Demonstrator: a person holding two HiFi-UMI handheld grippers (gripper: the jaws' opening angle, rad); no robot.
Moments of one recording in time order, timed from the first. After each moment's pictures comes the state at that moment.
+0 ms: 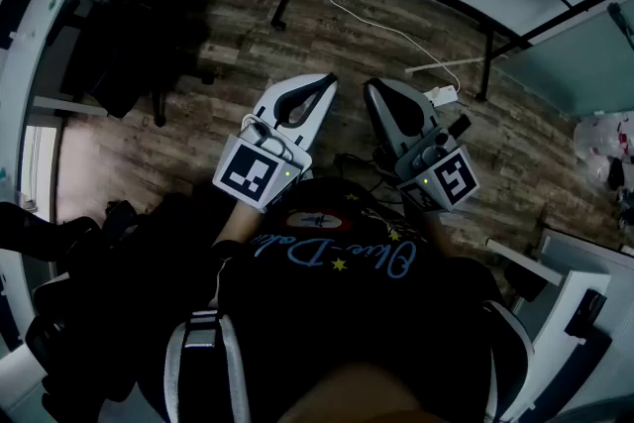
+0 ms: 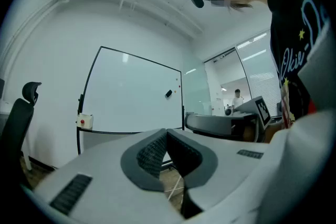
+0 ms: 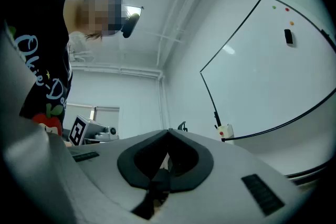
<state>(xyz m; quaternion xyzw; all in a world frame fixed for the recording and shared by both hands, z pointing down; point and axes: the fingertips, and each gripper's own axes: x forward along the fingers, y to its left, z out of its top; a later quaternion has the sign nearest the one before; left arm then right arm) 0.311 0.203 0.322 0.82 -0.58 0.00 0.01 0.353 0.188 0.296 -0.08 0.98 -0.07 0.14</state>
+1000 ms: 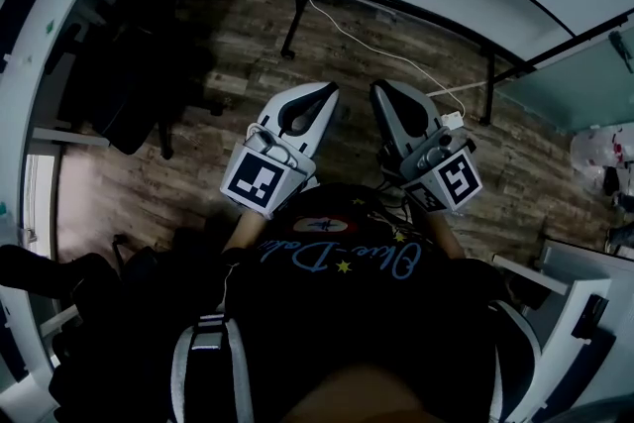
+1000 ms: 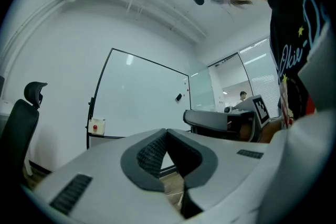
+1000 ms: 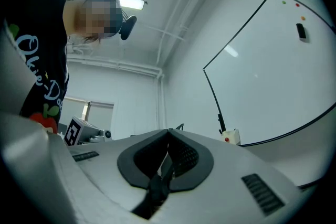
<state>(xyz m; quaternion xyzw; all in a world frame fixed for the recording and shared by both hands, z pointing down) 0.187 0.176 0.318 0.81 -0.58 -0.02 0.01 0.234 0.150 0.284 -0.10 0.98 -0.04 0.15</state>
